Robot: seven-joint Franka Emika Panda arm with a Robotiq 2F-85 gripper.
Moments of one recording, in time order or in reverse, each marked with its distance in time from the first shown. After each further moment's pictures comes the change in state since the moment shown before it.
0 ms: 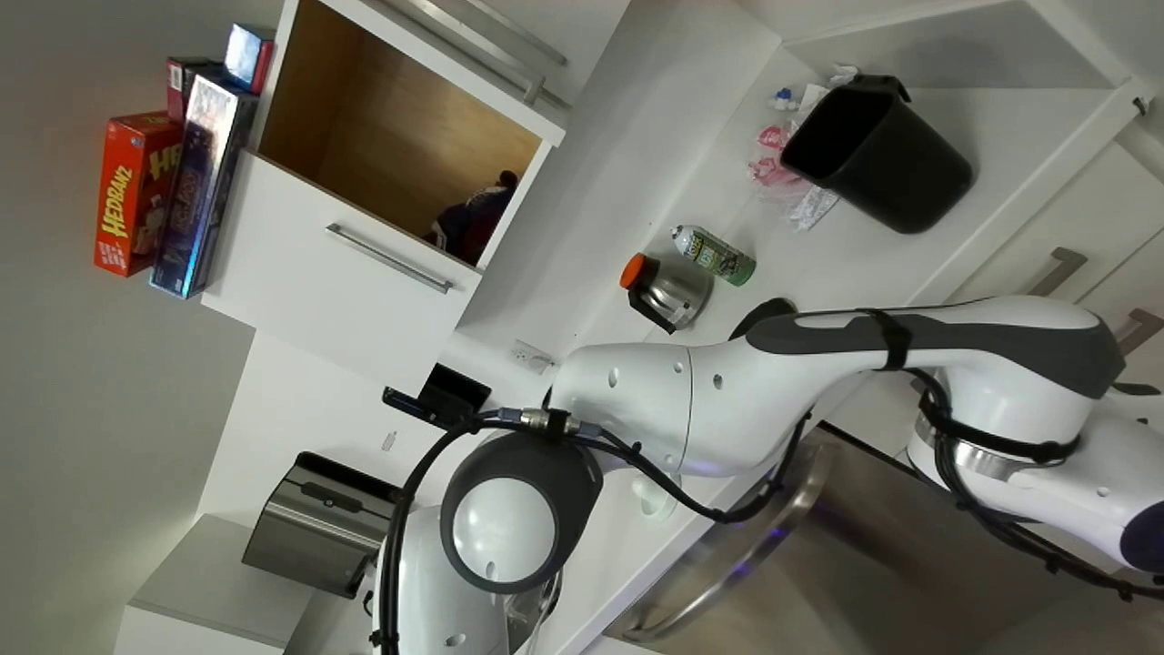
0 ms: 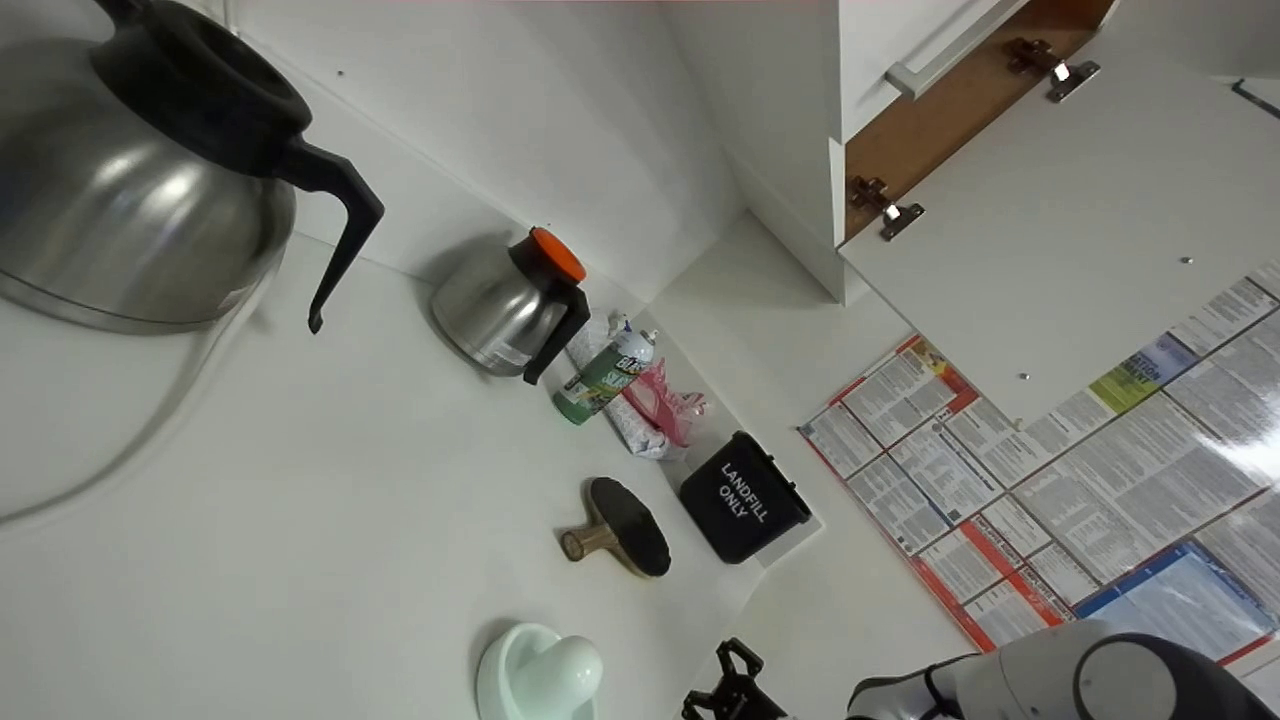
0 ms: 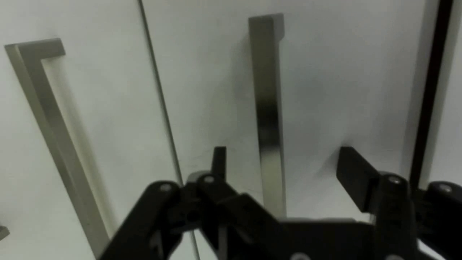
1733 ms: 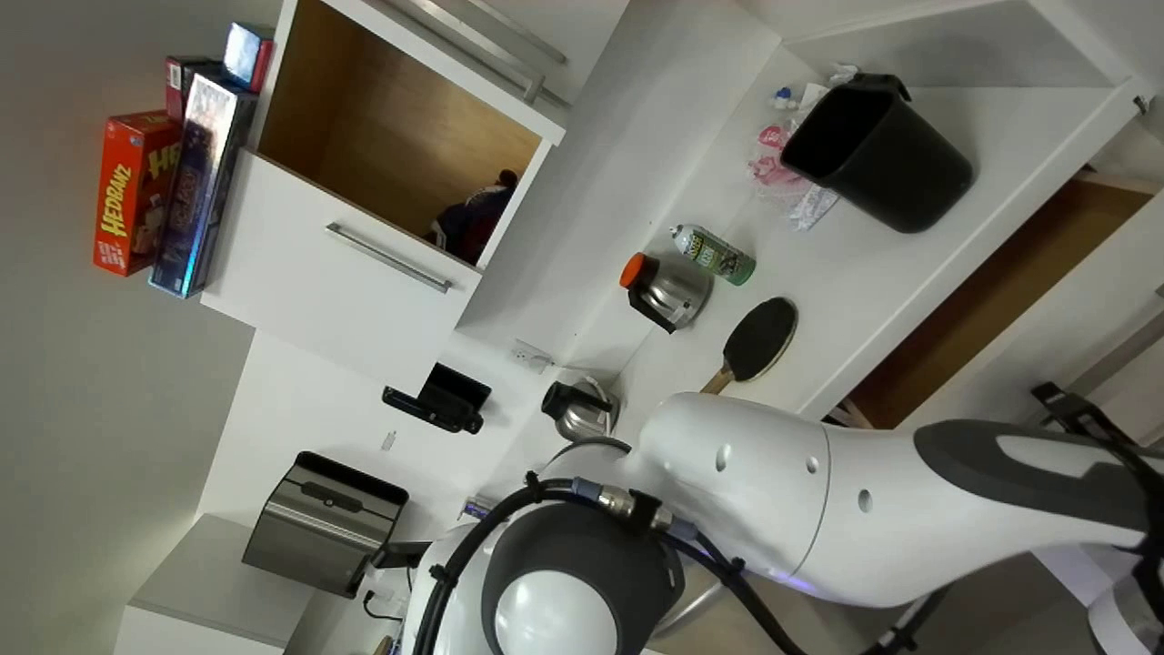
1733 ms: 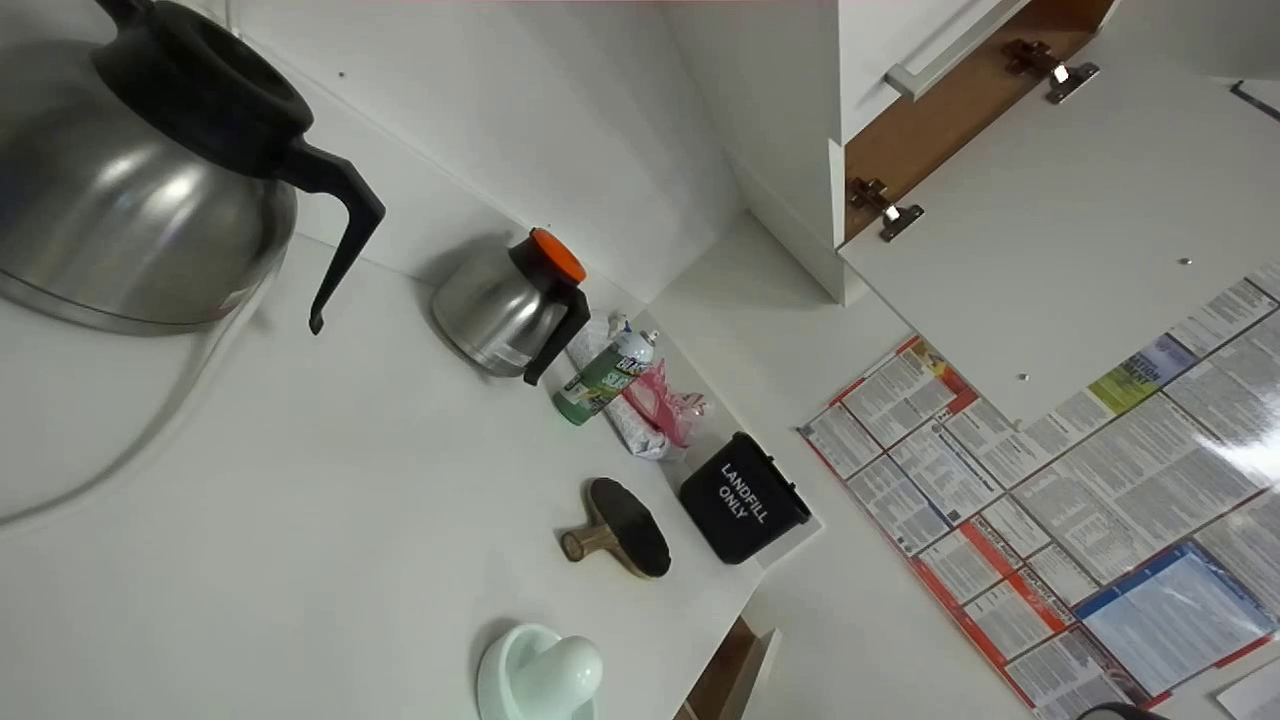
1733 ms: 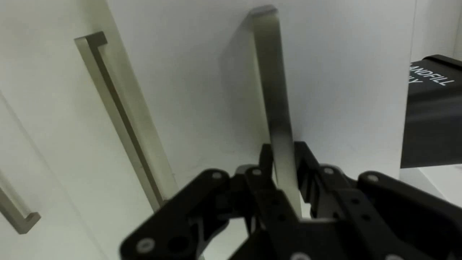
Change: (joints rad) arm -0.215 0.126 -0.052 -0.023 0.000 -0.380 -0.032
